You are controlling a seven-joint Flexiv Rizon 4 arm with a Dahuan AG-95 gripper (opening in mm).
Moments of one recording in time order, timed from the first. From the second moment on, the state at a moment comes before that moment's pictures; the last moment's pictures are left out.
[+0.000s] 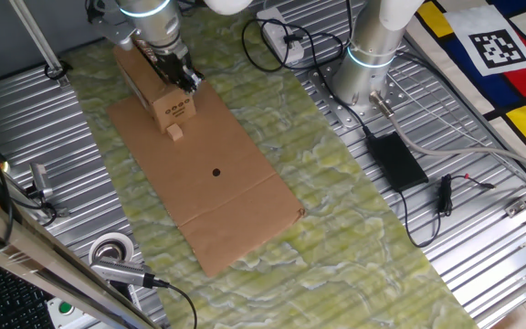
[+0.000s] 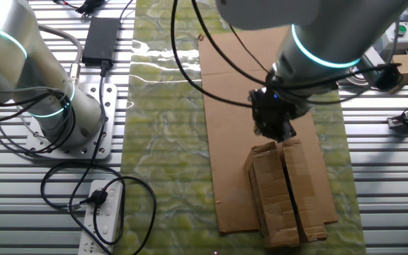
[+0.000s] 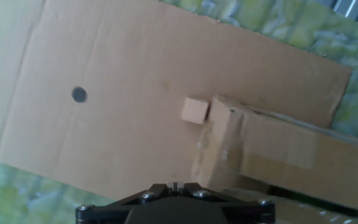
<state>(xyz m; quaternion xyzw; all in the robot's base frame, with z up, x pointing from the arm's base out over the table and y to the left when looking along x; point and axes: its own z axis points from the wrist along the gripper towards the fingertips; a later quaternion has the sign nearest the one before) 0.491 -0.107 0.160 0.24 -0.97 0.01 0.07</state>
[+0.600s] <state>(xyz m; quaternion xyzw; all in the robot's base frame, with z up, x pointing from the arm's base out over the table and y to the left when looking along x) 0.526 -0.126 0.169 0.27 -0.96 0.00 0.07</state>
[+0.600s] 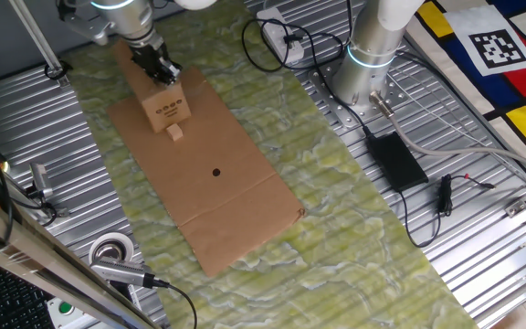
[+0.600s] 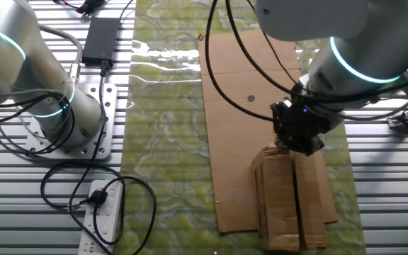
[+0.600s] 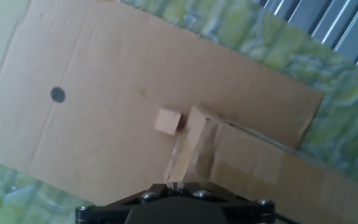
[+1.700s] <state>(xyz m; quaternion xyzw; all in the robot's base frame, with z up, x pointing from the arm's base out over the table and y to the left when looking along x) 0.544 -0.131 0.170 0.31 -0.95 0.02 0.07</state>
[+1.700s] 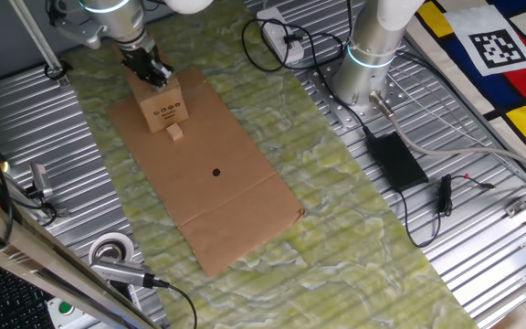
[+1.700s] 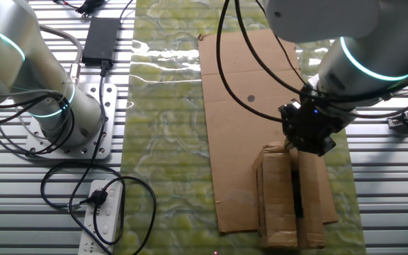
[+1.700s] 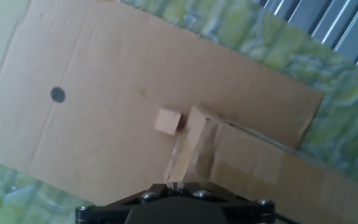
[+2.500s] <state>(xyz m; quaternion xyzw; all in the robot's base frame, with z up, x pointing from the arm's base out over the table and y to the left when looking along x) 0.571 -0.165 0.186 0.41 -0.91 0.05 0.07</state>
